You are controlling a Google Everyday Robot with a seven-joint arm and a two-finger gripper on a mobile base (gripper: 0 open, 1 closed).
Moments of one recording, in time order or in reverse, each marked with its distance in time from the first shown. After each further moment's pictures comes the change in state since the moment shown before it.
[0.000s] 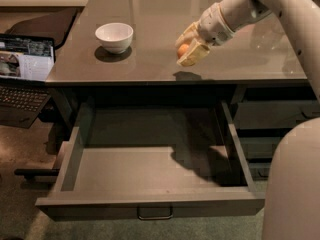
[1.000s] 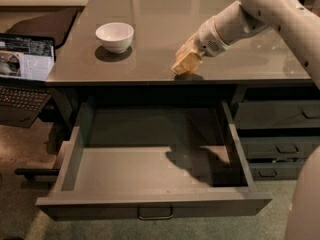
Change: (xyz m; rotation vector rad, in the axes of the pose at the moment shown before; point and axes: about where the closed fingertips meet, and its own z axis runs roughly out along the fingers) arm 0.014 0.011 0.019 0.083 0.038 0.336
